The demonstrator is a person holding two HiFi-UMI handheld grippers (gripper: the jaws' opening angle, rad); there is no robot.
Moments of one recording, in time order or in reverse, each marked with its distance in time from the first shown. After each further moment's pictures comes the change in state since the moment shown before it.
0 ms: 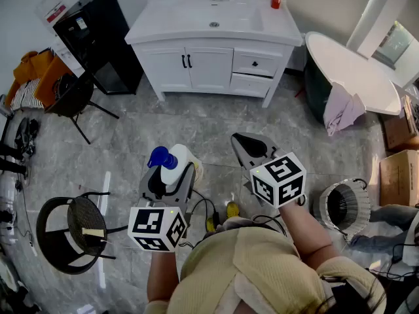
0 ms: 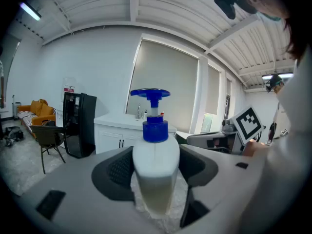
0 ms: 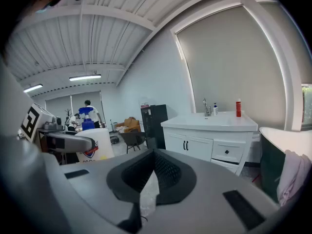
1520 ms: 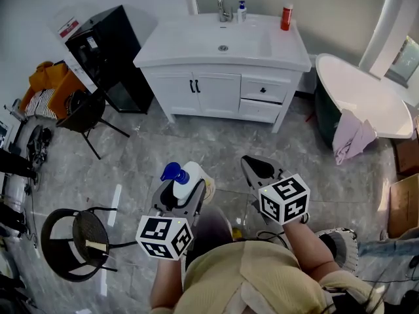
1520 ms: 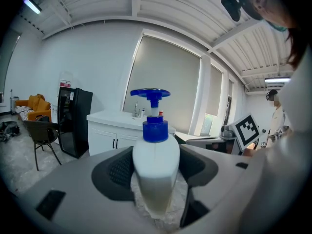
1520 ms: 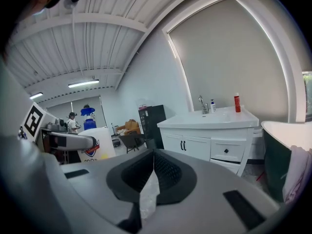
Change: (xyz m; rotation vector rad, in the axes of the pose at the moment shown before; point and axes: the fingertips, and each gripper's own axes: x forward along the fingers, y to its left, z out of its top) left arm 0.078 -0.025 0.011 -0.035 0.020 -0.024; right arm 0.014 -0.080 0.000 0.062 -0.012 0.026
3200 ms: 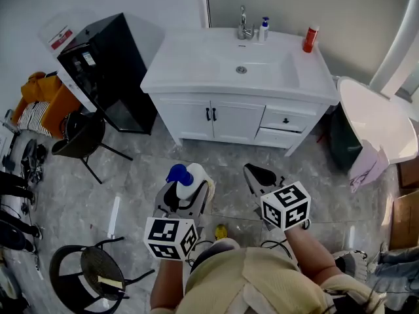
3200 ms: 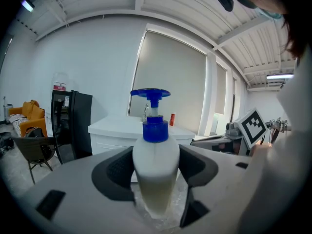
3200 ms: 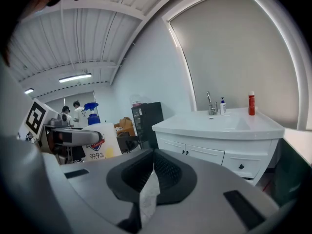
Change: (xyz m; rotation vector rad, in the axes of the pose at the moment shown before) left arm 0.131 0.188 0.093 0.051 0.006 -0.002; right arm 0.215 -0.029 0.077 -0.013 0.039 -0.039
